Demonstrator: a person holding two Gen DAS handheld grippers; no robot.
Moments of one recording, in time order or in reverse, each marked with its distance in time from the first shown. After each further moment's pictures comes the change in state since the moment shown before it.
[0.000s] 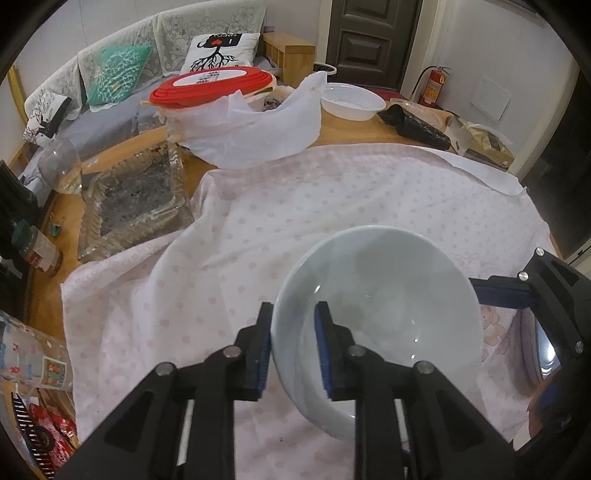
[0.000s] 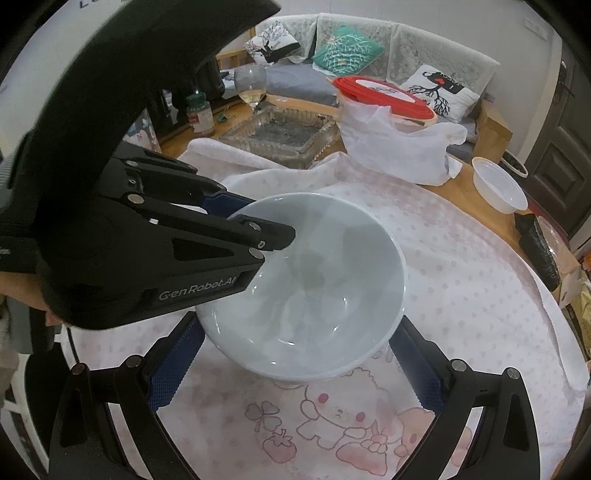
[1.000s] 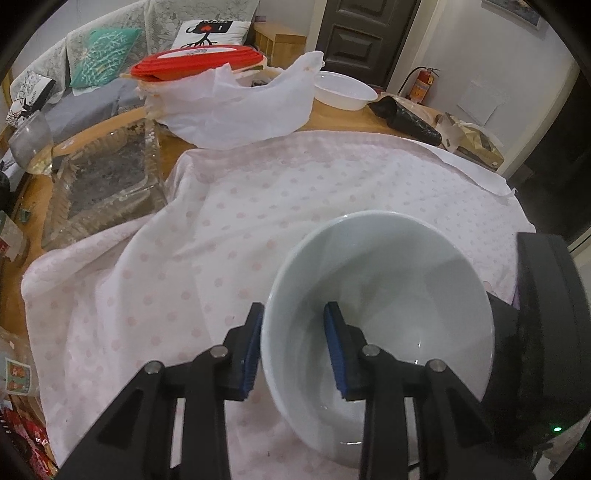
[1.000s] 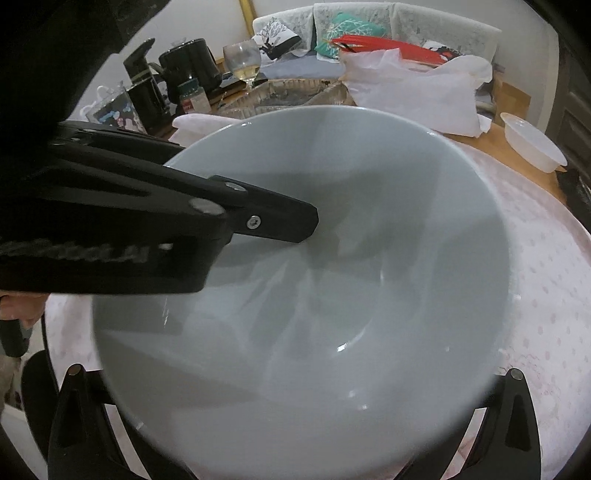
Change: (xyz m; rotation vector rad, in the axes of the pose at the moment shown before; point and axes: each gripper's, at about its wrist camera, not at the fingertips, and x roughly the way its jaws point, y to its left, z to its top) left arm 0.025 0.007 -0.002 -0.024 0.027 -0.105; right arm 0.077 -0.012 -0.018 0.066 0.014 0.117
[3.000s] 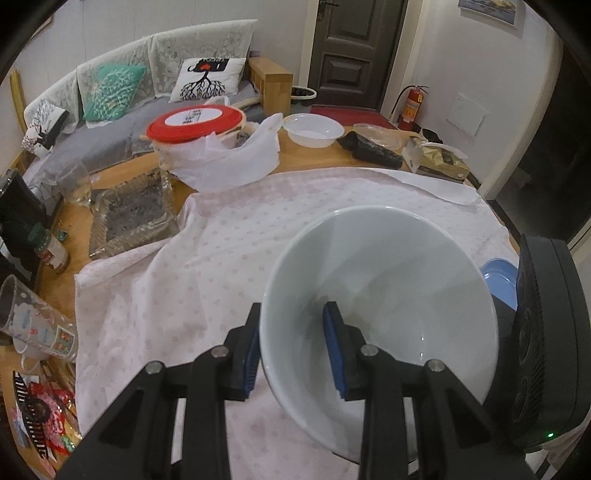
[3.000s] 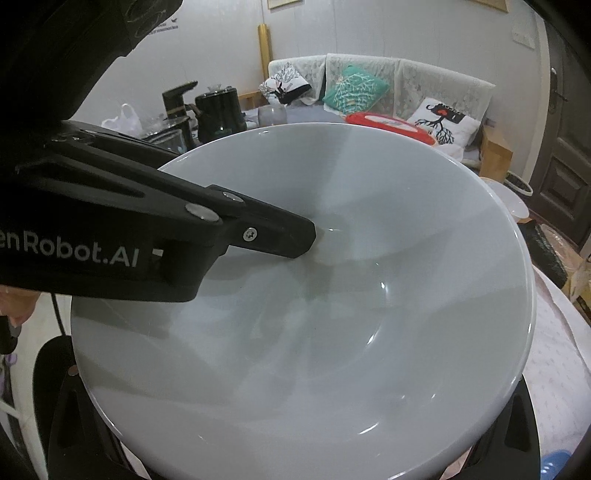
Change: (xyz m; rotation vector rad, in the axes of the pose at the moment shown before) left arm -0.099 -0.062 -0.023 0.043 -0.114 0.057; right arm -0.105 0.036 -0.027 -0.084 -0.197 -0.058
